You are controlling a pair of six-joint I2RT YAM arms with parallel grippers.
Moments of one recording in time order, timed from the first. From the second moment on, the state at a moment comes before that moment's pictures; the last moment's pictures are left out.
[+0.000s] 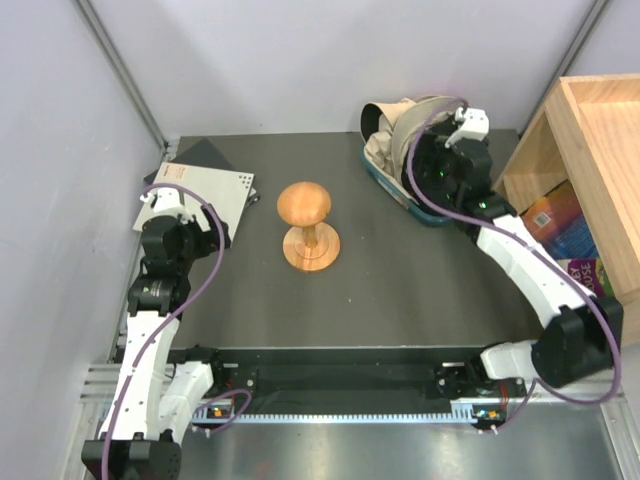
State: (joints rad) left arm 0.00 0.75 0.79 -0.43 -0.02 -0.27; right arm 0.34 1.30 1.12 -0.02 0.27 0.25
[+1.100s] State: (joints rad) left arm 0.01 0.77 0.79 -0.43 -0.11 -0.22; right arm 0.28 1.94 1.54 -0.02 0.52 0.40
